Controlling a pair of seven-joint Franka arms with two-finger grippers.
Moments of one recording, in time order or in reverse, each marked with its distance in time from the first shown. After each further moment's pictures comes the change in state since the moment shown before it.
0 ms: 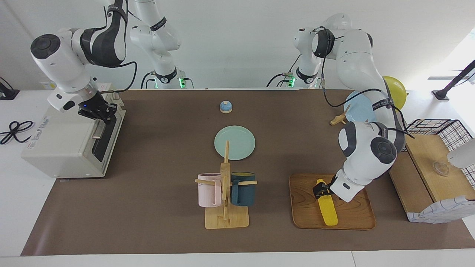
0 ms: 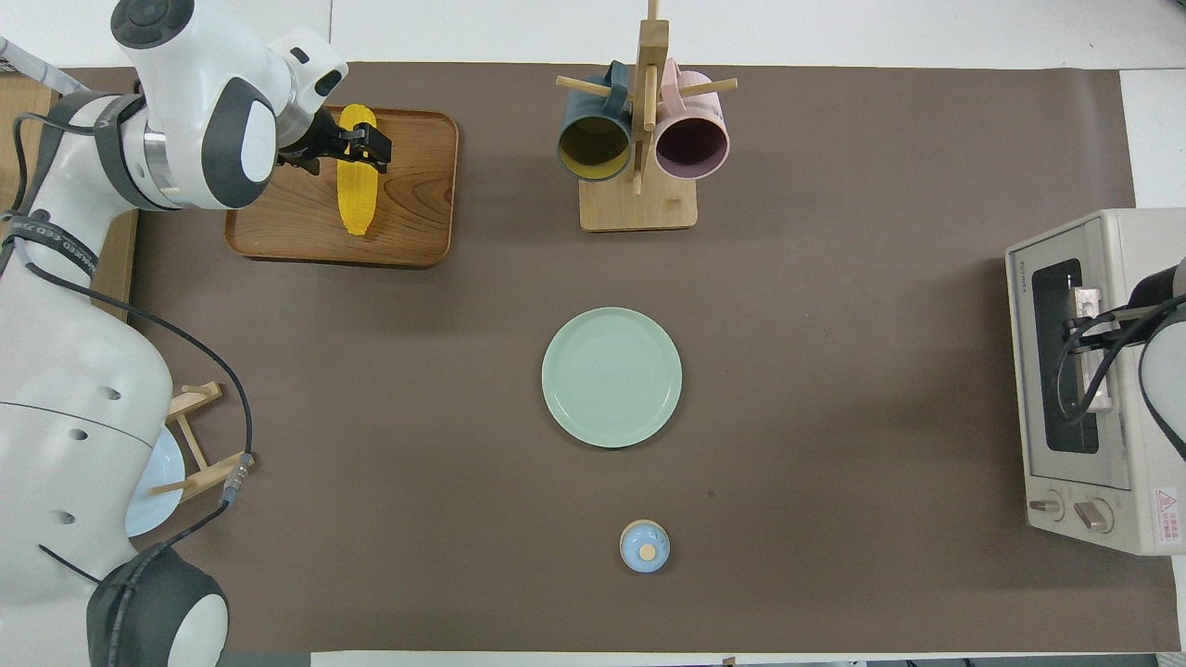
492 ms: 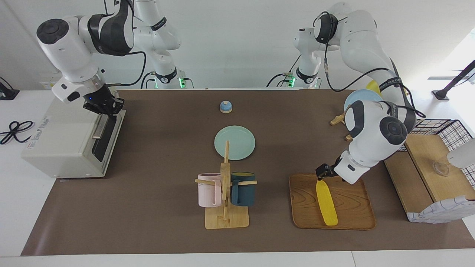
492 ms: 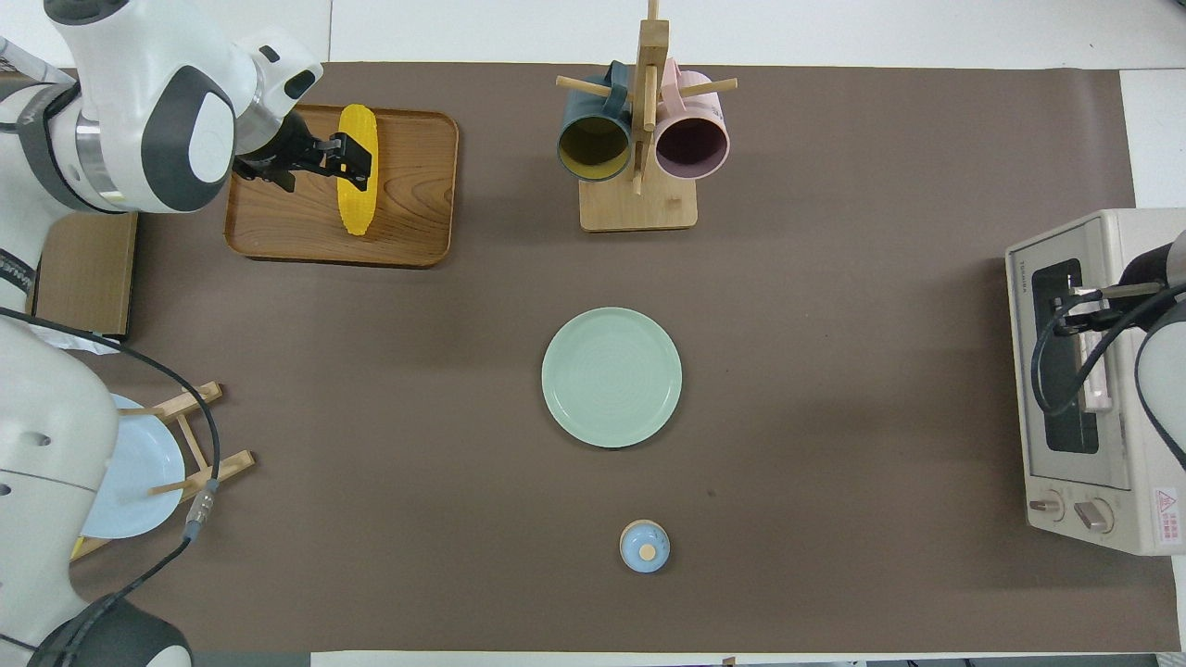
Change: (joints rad) left arm 0.009 -0.114 -0.004 -0.044 0.000 -0.126 0.000; right arm 0.051 -0.009 0.002 0.072 0.016 -0.044 0.087
